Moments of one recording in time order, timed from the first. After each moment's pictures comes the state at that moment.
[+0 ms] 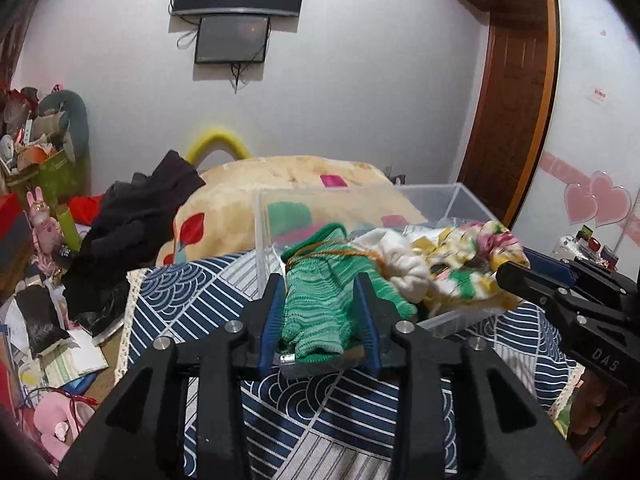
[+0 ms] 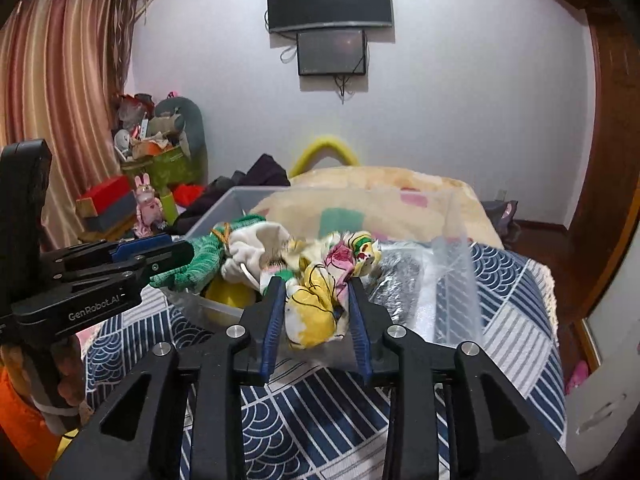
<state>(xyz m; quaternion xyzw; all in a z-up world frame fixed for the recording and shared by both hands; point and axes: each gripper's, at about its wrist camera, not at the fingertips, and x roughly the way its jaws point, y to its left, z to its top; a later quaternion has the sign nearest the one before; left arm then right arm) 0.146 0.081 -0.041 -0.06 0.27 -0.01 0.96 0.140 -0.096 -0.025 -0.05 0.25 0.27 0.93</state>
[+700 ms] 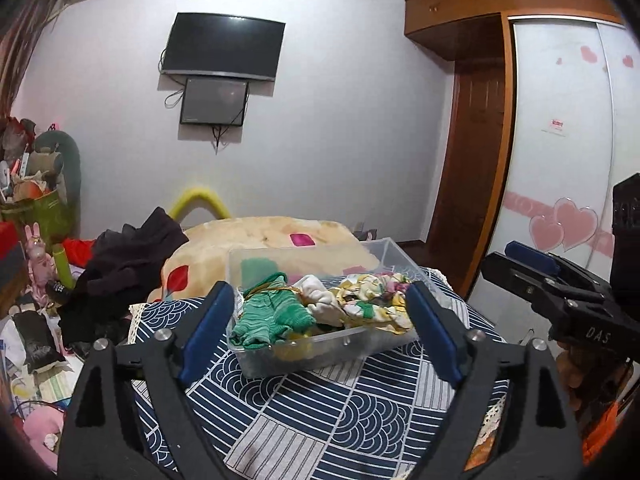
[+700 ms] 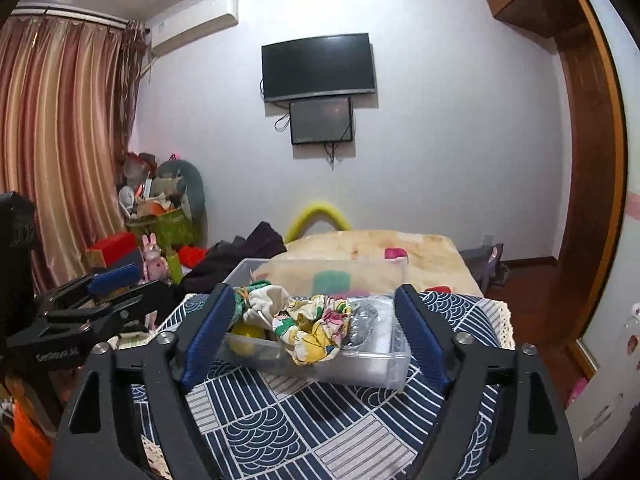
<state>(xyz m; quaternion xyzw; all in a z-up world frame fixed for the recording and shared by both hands) 0.059 0.047 0.004 -0.06 0.16 -0.05 0.98 0.088 -0.140 0.020 0.00 0.15 0.26 0.95</state>
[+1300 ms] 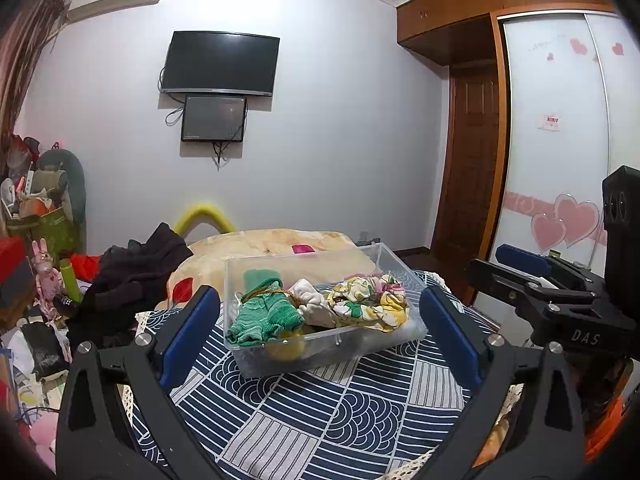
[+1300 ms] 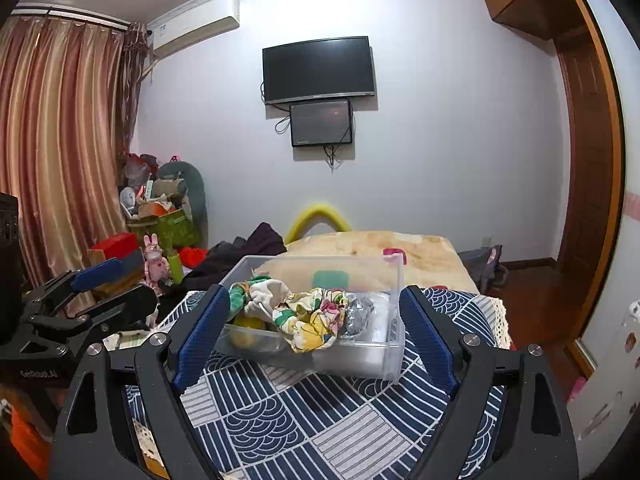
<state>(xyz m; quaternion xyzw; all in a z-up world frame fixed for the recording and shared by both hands) 0.041 0.031 0.004 -0.04 0.13 -0.04 0.99 0.078 -0.142 0.014 0.00 0.15 0.26 0.95</state>
